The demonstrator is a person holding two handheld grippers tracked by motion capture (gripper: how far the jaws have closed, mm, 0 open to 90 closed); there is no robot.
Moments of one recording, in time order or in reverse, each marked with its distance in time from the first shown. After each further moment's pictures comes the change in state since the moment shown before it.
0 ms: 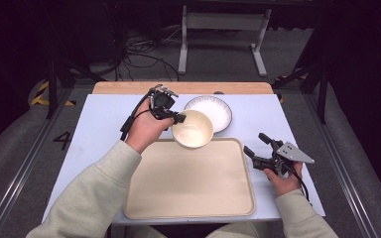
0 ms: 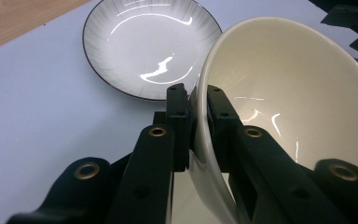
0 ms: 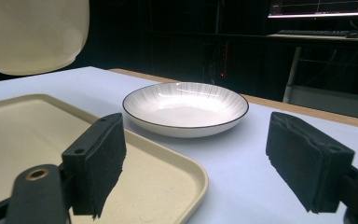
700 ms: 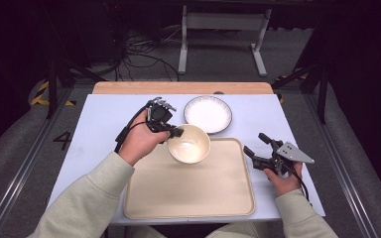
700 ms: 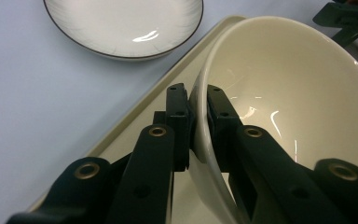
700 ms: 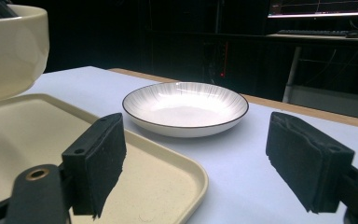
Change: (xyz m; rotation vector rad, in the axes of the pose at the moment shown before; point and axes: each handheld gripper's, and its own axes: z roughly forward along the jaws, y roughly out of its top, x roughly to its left) left arm -0.008 -0.027 0.000 0.066 -0.057 0.026; right arm 0.000 0.000 0.000 0.001 -0.002 0.000
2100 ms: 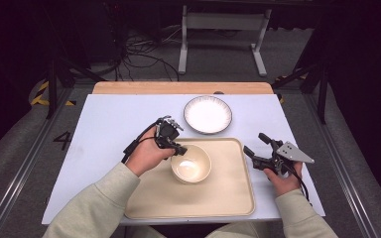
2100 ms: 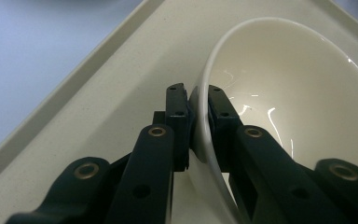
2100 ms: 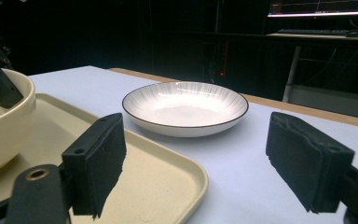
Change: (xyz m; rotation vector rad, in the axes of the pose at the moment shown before) left arm -0.008 -0.031 0.047 0.129 -0.052 0.031; right arm 0.000 0.000 0.000 0.003 -0.001 -0.001
